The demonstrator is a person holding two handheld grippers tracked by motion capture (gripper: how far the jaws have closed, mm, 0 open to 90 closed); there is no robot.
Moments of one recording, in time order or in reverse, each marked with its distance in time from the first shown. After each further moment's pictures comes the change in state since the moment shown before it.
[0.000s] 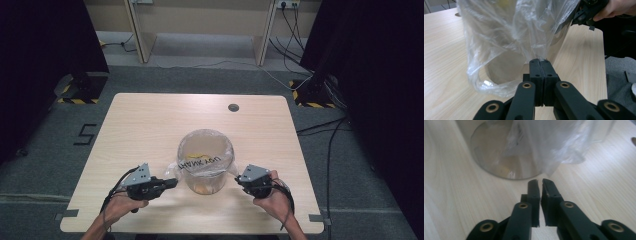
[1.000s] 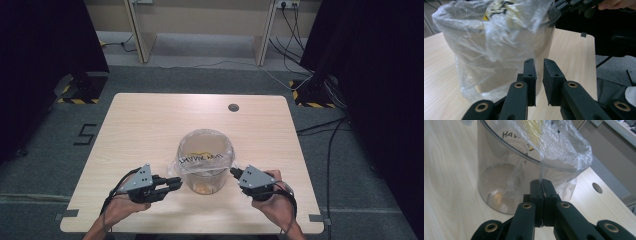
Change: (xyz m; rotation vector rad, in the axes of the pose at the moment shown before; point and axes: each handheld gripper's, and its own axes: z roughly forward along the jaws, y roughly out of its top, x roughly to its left) left arm -0.021 0.024 -0.008 -0.052 -0.007 0.092; right arm 0.023 0.043 -0.052 -0.186 -0.124 -0.136
